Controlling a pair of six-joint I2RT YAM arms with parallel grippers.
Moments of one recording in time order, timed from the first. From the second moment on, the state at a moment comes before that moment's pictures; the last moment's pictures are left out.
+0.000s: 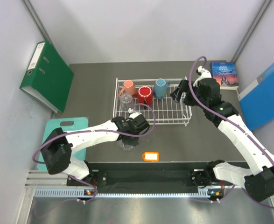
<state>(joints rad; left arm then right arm) -1.01 1.46 1.02 -0.82 -0.25 -0.80 0.39 1.10 1.06 -0.41 -0.03 0.51</state>
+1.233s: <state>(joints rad) -1.03 1.23 1.28 -0.86 -0.51 -0.82 0.44 1.11 1.04 -0.41 -0.02 0.45</state>
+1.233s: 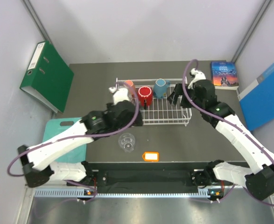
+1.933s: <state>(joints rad) -0.85 1.03 1.23 -1.09 -0.82 -1.08 0.83 1.73 1.60 -0.44 0.11 0.29</state>
